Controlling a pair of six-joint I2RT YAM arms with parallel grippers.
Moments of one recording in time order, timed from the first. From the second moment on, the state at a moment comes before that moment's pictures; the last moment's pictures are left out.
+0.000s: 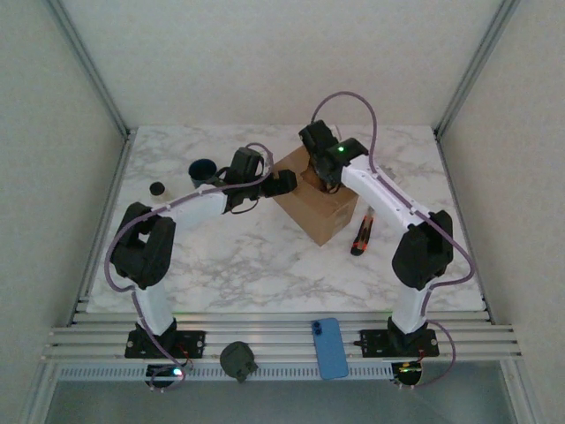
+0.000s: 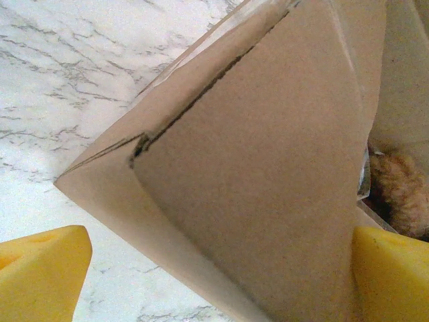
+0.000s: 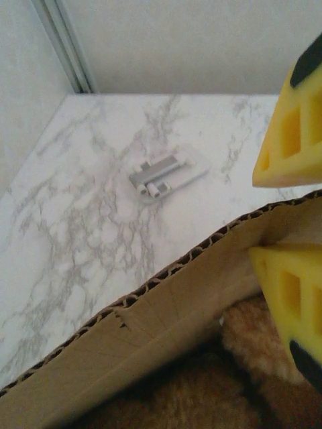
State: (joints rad) left arm -0.48 1.85 1.27 -0.11 0.28 -0.66; right arm 0.58 1.83 1.77 -1.00 0.67 0.06
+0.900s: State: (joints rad) left arm -0.52 1.87 1.73 -0.63 0.18 -0.59; right arm 0.54 1.54 1.49 -0.83 0.20 0.48
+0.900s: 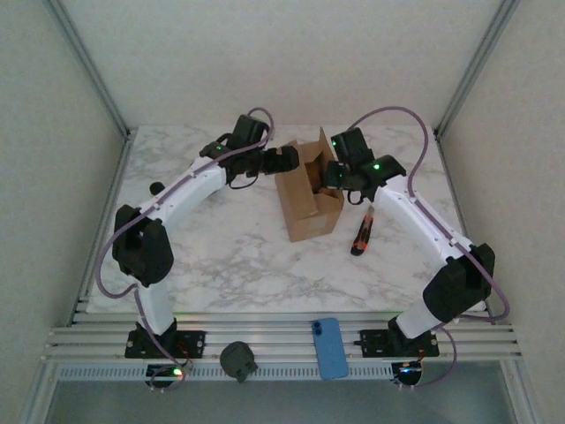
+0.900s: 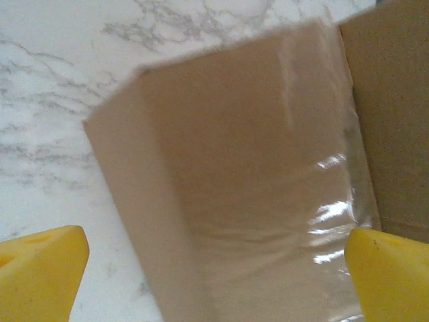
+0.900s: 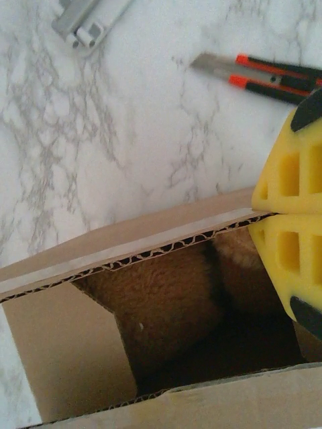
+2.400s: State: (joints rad) left arm -0.68 1.74 1.70 -0.83 -0.29 -0.66; right arm 0.53 1.42 1.28 -0.58 0.14 0.49
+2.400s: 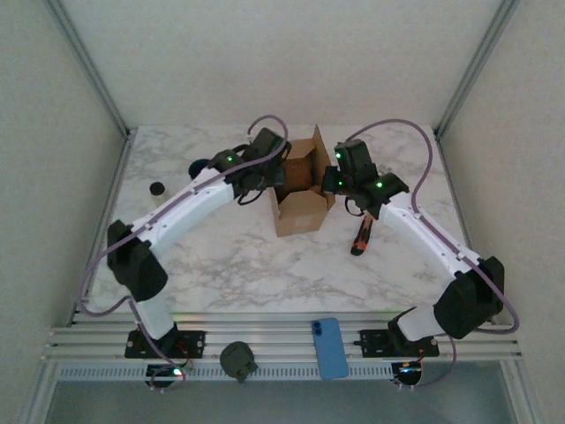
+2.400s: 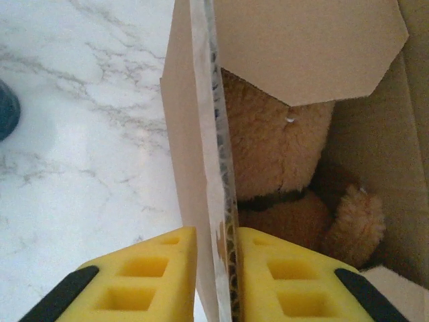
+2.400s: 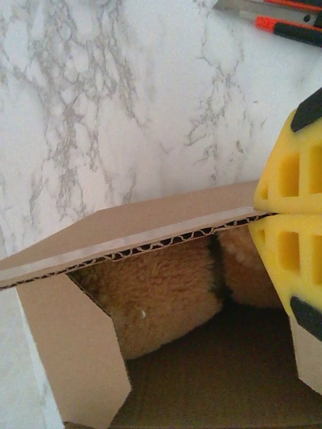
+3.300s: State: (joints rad) left arm -0.66 1.29 1.31 -0.48 -0.33 -0.53; right arm 0.45 1.38 1.07 -0.15 -0.16 0.18
